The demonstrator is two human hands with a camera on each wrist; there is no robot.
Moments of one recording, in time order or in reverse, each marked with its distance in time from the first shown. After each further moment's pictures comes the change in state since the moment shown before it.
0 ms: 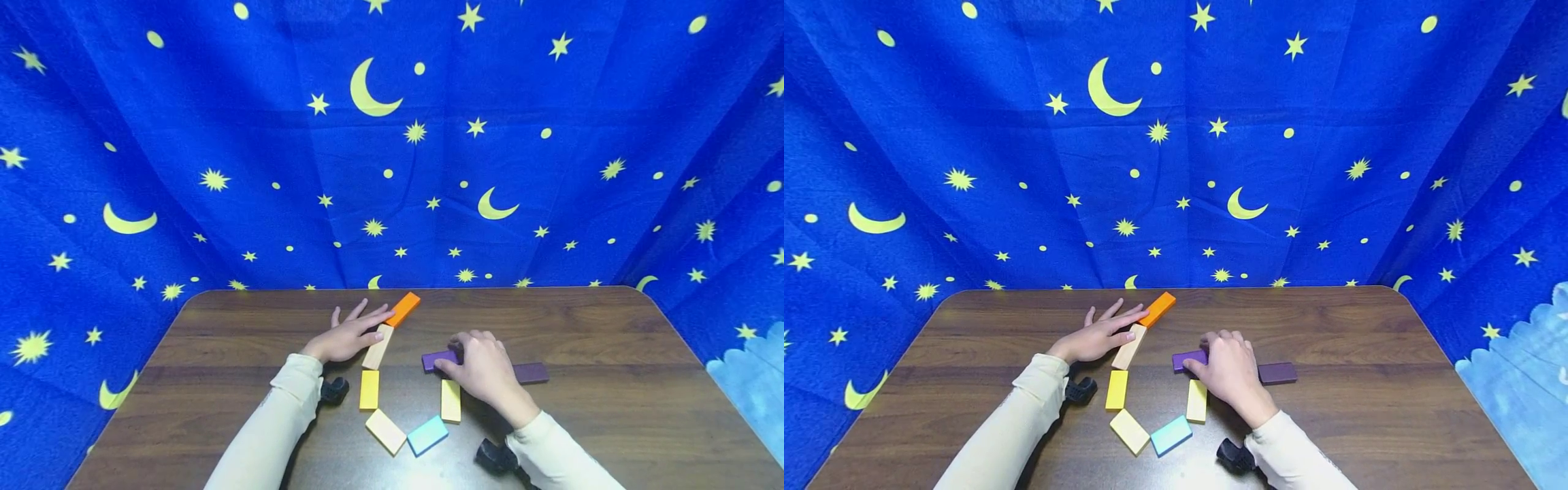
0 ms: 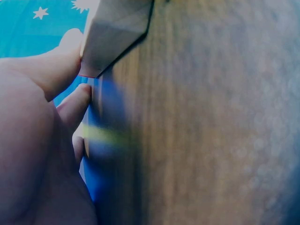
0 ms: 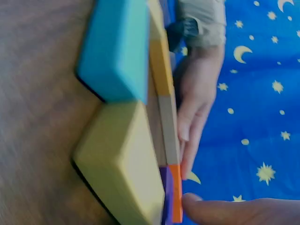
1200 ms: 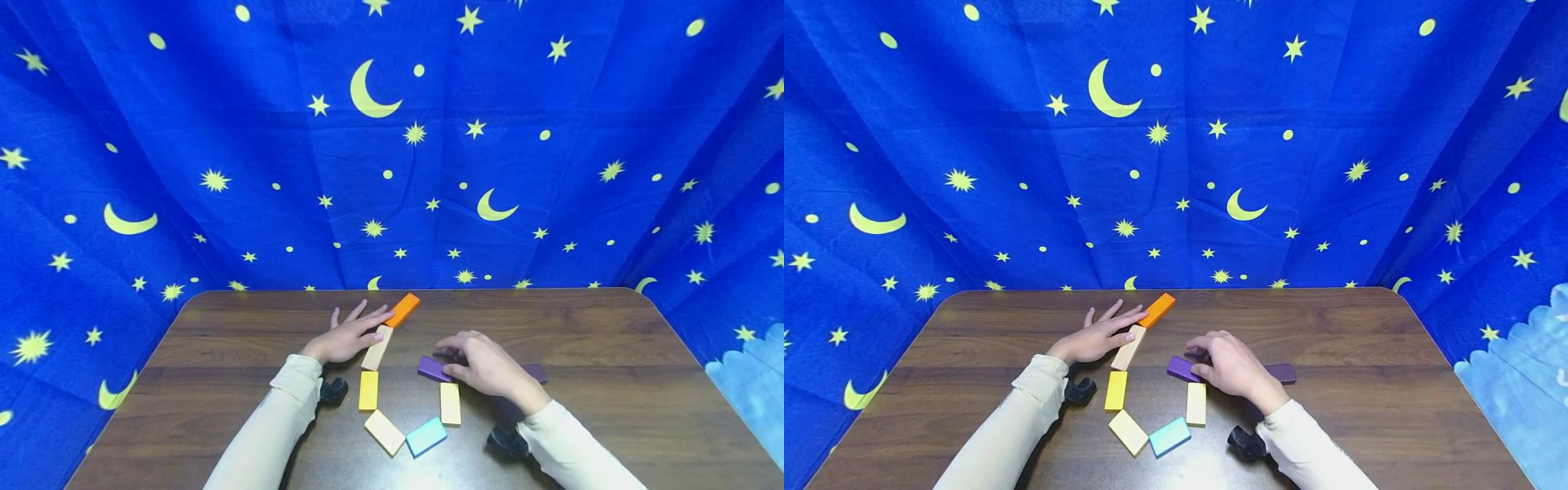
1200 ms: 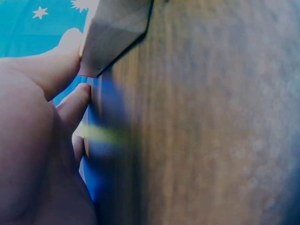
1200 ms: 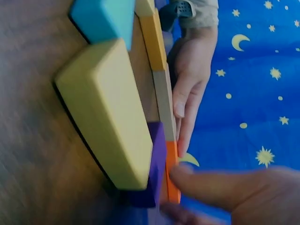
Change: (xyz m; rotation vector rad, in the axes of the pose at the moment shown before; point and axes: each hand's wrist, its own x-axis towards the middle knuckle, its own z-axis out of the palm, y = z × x) left_hand -0.002 0.002 -0.001 0.004 0.009 -0.004; right_hand 0.011 0.021 -0.012 0.172 -0.232 -0.318
